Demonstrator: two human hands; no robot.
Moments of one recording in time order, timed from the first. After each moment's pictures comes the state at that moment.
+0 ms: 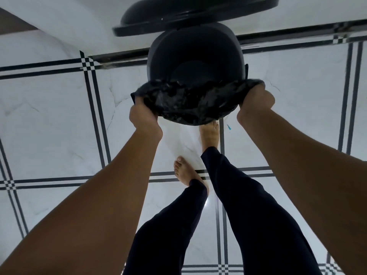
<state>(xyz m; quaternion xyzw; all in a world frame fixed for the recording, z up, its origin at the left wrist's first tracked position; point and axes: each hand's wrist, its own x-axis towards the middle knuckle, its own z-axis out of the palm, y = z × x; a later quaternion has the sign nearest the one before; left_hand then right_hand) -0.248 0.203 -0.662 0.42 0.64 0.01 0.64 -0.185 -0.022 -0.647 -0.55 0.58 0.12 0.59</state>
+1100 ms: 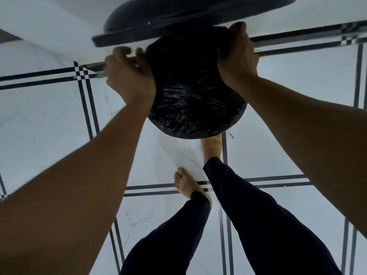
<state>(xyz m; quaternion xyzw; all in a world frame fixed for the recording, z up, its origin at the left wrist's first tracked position) -0.143 0.228 -0.686 0.90 0.37 0.04 0.24 -0.094 0.009 -0.686 -0.95 0.06 0.12 0.29</state>
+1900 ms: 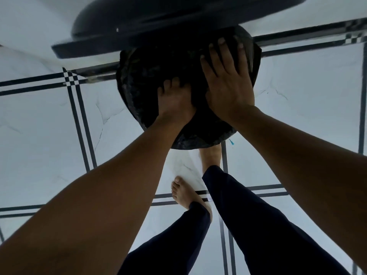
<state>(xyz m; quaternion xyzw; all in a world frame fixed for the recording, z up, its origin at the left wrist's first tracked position) -0.161 0.145 -0.755 0.97 0.02 -0.24 0.04 -0.132 -0.004 -0.734 -0.97 -0.23 0.05 -0.03</state>
